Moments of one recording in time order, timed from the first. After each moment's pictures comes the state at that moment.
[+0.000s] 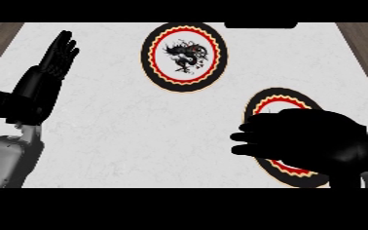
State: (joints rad) left arm -0.29 0.49 -0.12 -1.56 0.26 0.13 0.05; right arm -0.63 -0.91 0.64 -1.94 0.26 0.83 -0.05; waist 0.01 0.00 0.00
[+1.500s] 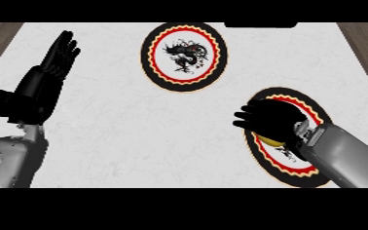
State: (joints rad) left arm -0.28 0.39 -0.03 -1.57 0.16 0.05 0.09; right arm -0.57 -0.67 0.74 -1.54 0.97 0.77 -0.22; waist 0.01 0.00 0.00
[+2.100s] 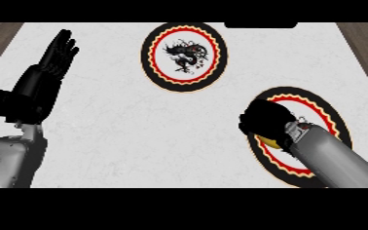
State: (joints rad) left arm -0.29 0.37 0.00 -1.59 0.13 0.02 0.11; right arm -0.52 -0.56 0.71 -1.38 1.13 0.54 -0.33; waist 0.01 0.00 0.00
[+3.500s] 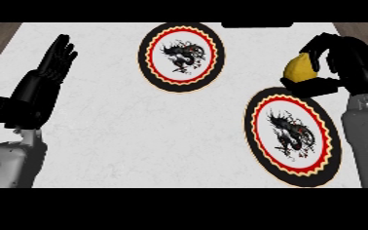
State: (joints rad) left arm -0.25 0.35 0.02 -1.60 0.12 0.00 0.10; right arm -0.47 -0.38 -0.08 -1.51 0.76 0.18 0.23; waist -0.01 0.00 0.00
